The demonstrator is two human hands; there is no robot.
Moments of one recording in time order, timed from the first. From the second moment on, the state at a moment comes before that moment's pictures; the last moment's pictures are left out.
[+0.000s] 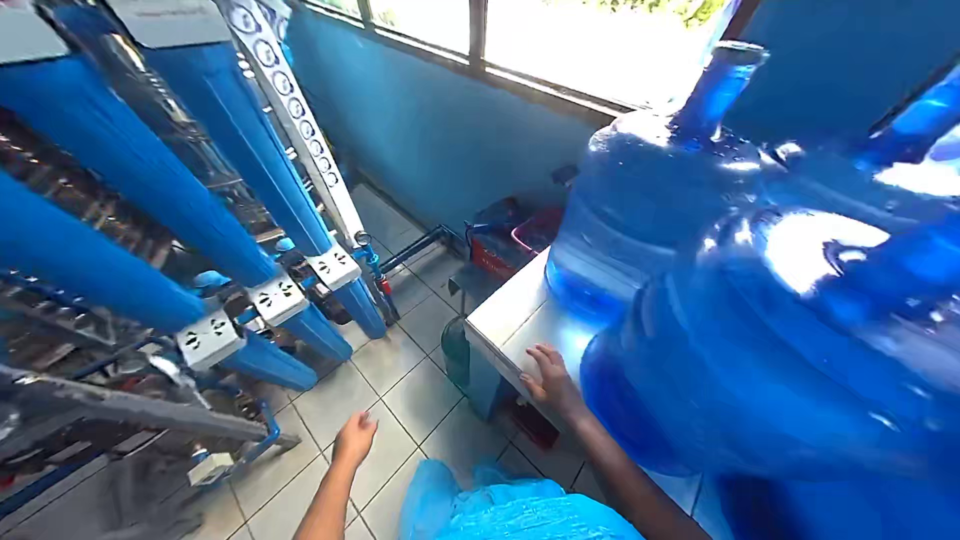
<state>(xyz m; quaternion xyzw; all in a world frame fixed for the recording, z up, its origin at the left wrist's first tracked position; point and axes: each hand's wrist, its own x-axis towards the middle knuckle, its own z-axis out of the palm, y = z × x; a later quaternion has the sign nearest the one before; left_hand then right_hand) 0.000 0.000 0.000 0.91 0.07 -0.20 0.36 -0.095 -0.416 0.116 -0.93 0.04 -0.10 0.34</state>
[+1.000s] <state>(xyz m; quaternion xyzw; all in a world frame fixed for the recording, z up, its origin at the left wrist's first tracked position) 0.465 -0.580 0.083 0.82 -0.33 -0.25 0.40 -0.026 -0.406 0.113 -0.87 0.40 -0.24 0.17</state>
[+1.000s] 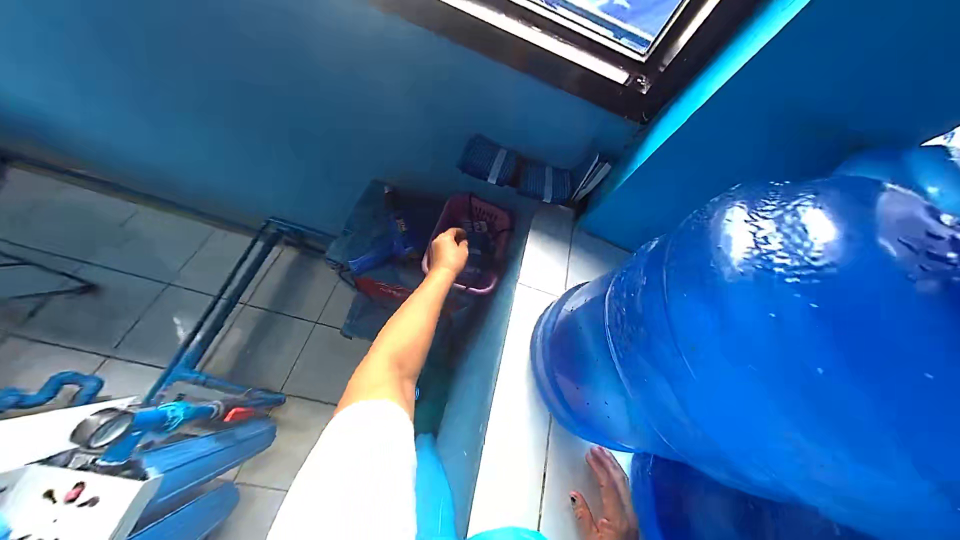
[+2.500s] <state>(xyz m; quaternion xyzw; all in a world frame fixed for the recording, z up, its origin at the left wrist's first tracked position) 0.351 -0.166 0.239 0.72 -0.17 0.13 0.67 0.040 -0.363 0.211 -0.92 0.07 -0.29 0.26</state>
